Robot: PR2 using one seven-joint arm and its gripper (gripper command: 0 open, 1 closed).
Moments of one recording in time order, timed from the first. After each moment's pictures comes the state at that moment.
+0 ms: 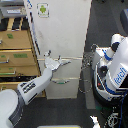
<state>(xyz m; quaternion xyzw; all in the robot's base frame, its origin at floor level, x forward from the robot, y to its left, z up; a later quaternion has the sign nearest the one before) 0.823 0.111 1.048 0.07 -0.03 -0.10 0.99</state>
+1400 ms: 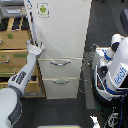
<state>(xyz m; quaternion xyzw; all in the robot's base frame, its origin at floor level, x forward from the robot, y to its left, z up) 0.907 0.291 1.071 0.09 -0.02 -0.01 1.00</state>
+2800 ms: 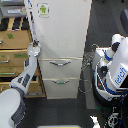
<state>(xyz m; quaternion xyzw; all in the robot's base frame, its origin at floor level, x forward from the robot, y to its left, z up) 0.918 0.290 1.037 0.01 -0.01 -0.03 1.00</state>
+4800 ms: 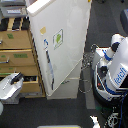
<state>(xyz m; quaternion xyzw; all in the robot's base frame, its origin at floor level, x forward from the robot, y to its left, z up) 0.525 0.311 1.237 -0.06 -0.07 -0.35 0.93</state>
